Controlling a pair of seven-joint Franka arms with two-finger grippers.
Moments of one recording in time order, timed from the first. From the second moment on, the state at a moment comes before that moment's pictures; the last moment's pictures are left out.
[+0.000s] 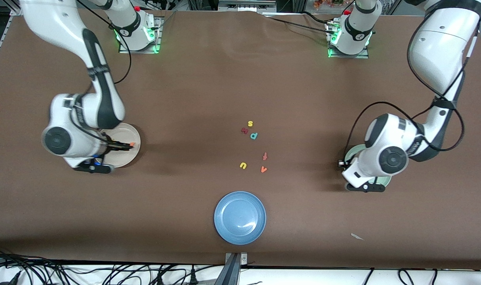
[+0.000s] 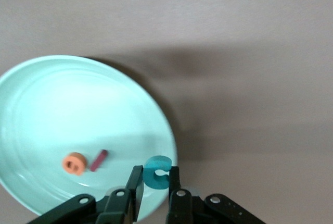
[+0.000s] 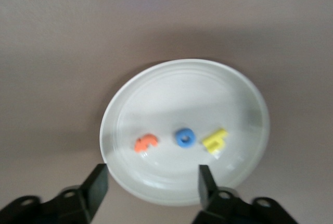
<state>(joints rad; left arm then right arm) 0.22 0.72 -0.44 -1.55 0.36 1.98 -0.26 0.36 0.48 -0.31 -1.72 0.08 1.94 0.13</state>
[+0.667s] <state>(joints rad) 0.30 0.70 -0.44 -1.54 0.43 1.98 -0.04 0.36 0.32 -0.39 -1.42 0.08 1.73 0.12</state>
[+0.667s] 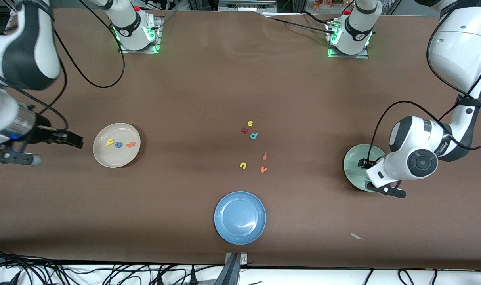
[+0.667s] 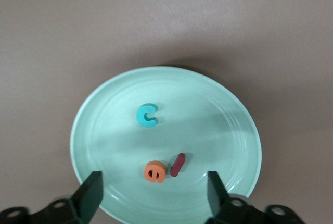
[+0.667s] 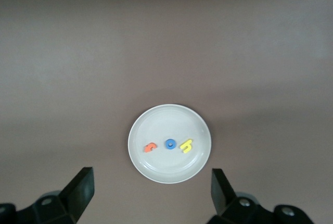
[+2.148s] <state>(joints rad) 0.04 0.13 -0.09 -1.76 0.03 1.75 -0.01 0.07 0.21 -0.14 -1.46 0.02 1.76 0.12</state>
